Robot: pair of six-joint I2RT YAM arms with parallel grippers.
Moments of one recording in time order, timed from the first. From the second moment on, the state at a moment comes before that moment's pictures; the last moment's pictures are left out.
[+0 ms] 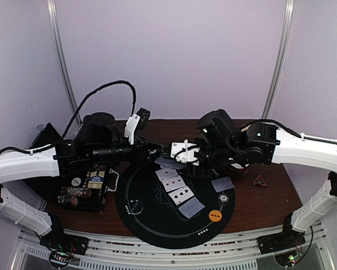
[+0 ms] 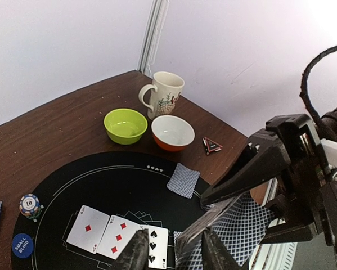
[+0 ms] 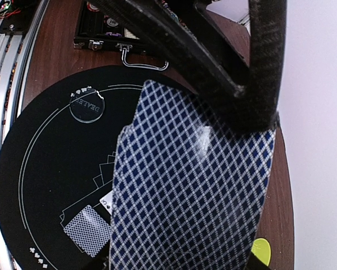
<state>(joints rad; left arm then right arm) -0.99 1.27 0.98 0.00 0.08 -0.27 1.11 1.46 1.34 -0.60 0.14 -0.56</state>
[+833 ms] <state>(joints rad) -0.99 1.22 0.97 -0.02 0.17 -0.27 1.10 1.46 1.34 -0.60 0.16 -0.57</state>
